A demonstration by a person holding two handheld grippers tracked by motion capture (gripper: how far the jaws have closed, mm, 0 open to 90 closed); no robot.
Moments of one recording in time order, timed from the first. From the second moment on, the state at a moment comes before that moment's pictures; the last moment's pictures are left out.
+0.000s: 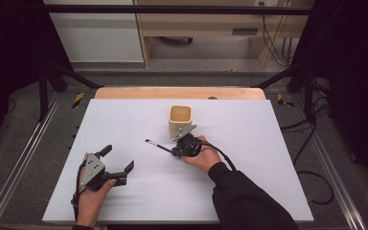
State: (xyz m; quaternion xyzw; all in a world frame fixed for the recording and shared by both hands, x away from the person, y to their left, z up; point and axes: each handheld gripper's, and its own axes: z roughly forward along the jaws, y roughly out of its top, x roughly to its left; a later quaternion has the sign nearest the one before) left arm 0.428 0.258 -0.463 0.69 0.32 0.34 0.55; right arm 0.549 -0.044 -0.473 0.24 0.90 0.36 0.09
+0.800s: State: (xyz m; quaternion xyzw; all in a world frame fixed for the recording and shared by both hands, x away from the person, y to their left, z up) left arm 0.424 0.245 -0.461 0.69 0.33 0.32 0.57; right arm 0.502 -0.089 -0.448 0.22 0.85 0.45 0.15
